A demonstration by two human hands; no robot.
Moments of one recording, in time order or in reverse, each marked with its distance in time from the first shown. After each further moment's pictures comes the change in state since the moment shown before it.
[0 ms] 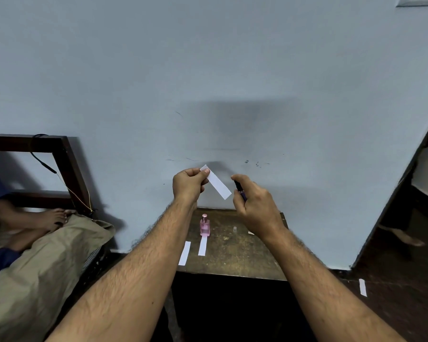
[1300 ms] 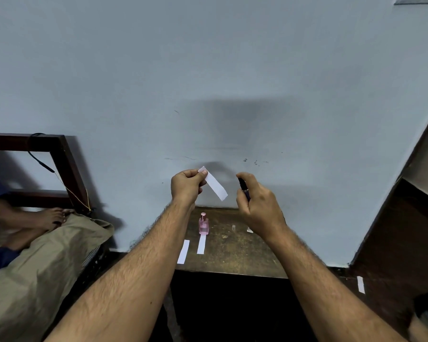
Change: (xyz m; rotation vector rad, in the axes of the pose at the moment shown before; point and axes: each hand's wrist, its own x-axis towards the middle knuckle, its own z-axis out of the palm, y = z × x) left_hand 0.003 -0.010 -0.001 0.021 0.008 -0.002; right_hand -0.005 0.010 -0.002 -0.011 0.031 0.022
